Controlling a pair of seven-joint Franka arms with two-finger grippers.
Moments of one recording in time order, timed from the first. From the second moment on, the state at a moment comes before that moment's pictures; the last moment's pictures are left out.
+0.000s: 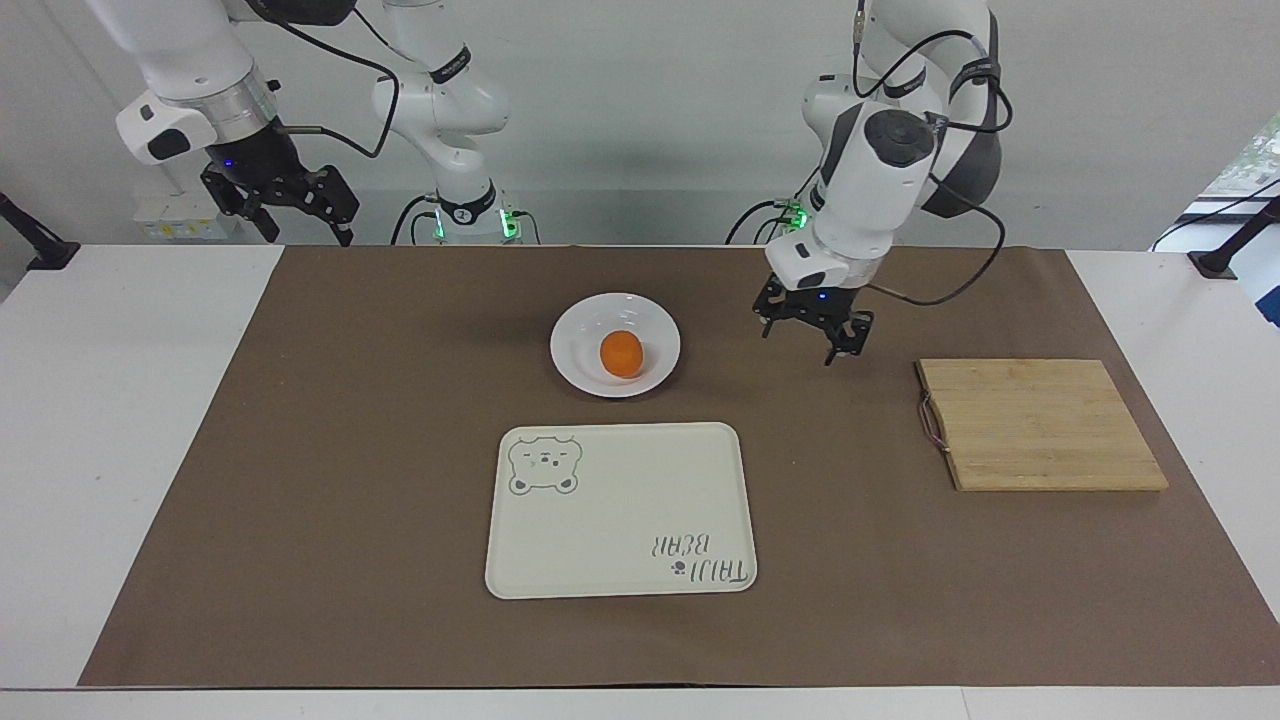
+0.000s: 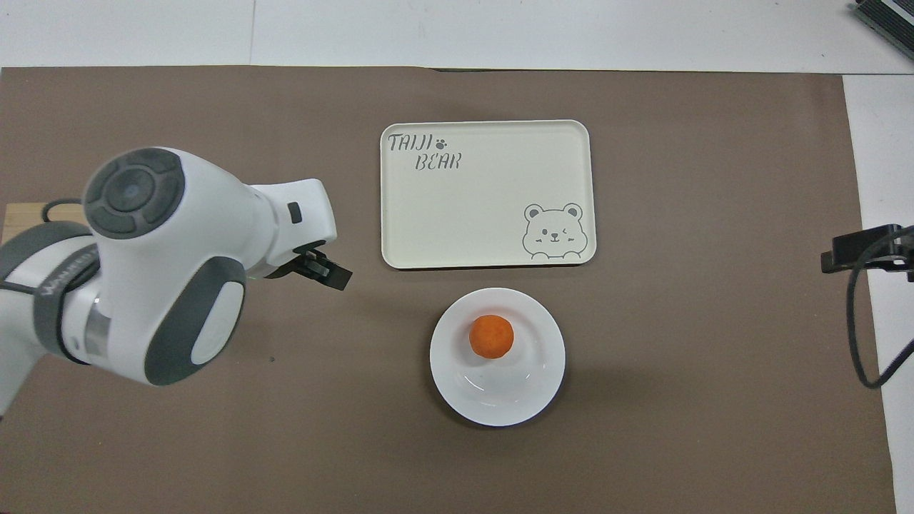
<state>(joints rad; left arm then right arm) -0.30 0.05 -0.08 -1.85 -0.08 1.93 0.17 -0.04 -0.07 -0.03 -1.59 0.02 1.48 0.05</state>
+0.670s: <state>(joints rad) 0.02 0.05 -0.07 -1.70 -0.08 1.80 0.18 -0.04 -0.07 -0.03 -1.59 0.02 1.48 0.05</state>
